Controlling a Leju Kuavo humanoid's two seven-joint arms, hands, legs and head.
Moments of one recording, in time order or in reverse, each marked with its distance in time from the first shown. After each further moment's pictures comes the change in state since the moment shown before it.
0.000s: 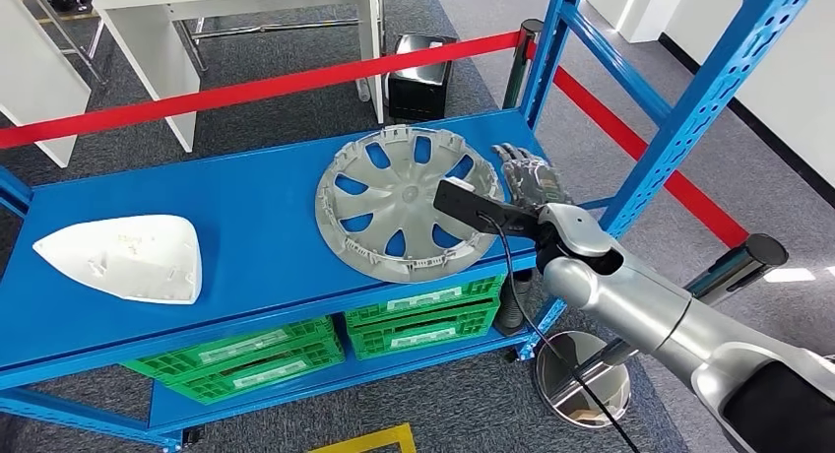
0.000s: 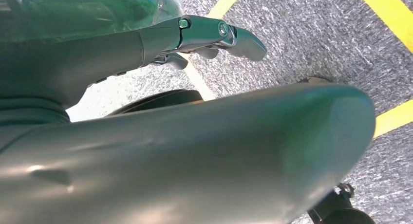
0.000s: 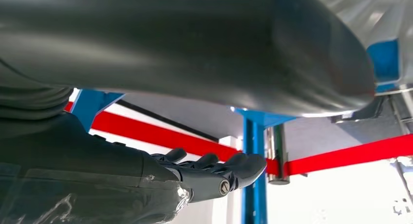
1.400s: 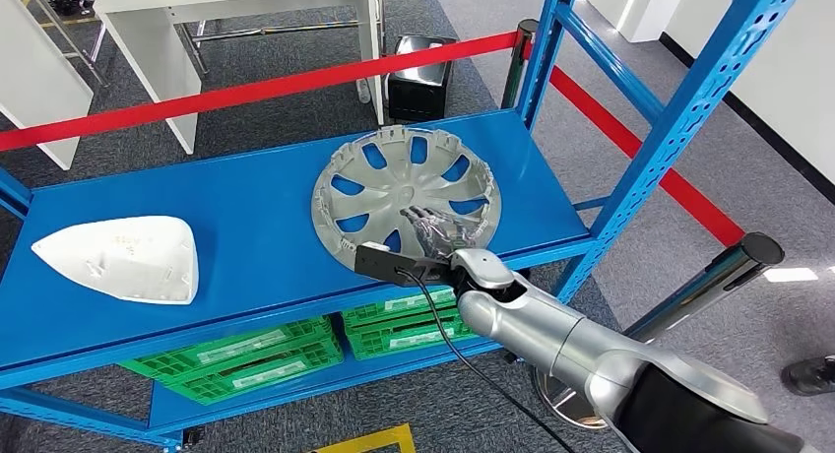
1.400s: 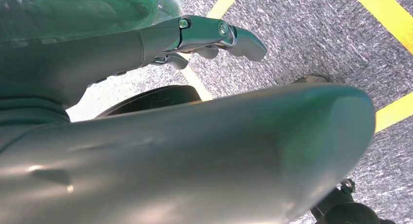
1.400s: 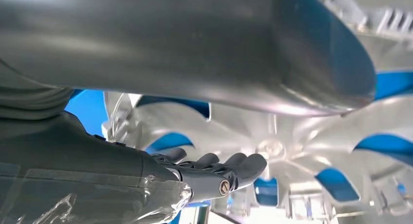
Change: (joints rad) left arm -0.003 -0.009 0.001 0.000 -0.043 -0.005 0.012; right arm 0.021 0.347 0.122 0.403 -0.031 -0.024 -0.237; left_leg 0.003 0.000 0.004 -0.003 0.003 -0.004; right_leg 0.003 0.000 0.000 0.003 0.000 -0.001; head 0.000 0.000
